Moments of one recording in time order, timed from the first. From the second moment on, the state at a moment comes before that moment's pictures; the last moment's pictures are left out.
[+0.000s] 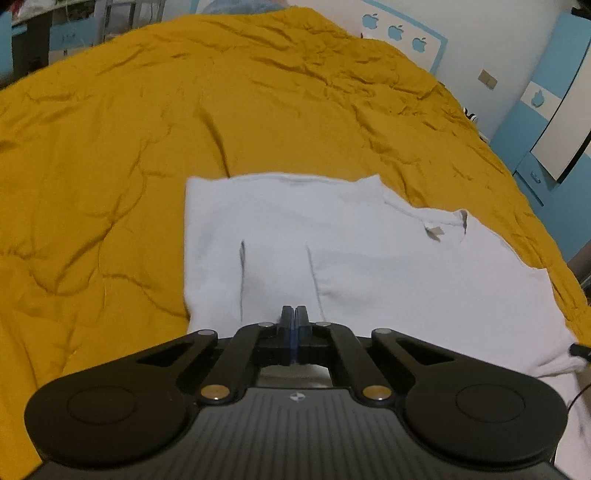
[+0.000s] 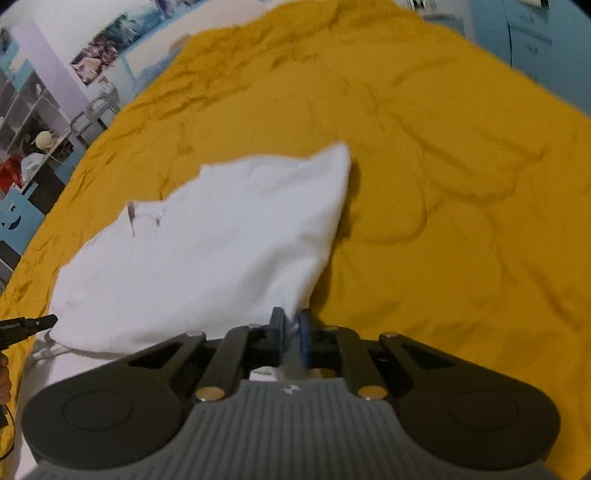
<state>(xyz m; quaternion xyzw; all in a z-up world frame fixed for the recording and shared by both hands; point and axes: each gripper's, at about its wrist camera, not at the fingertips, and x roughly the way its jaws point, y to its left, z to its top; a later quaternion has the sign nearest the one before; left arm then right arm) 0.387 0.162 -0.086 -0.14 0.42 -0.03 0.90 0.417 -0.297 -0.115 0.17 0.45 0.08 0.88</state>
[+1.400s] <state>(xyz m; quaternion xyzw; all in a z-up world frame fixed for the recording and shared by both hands) 0.356 0.164 -0.051 -0.10 0.41 -0.06 0.90 0.415 -0.307 -0.057 0.11 0.45 0.08 0.88</state>
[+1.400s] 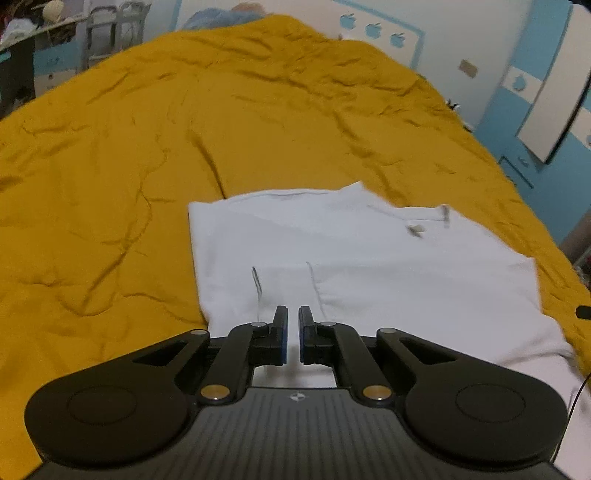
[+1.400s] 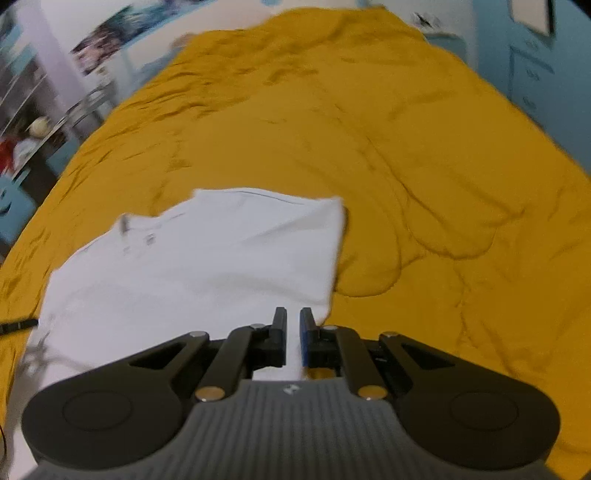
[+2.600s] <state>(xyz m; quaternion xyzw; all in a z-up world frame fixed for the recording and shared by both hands) 0.063 0.090 -0.048 0.21 0.41 -0.27 0.84 0.072 -0.211 -0.036 -0.18 0.45 0.25 0.84</state>
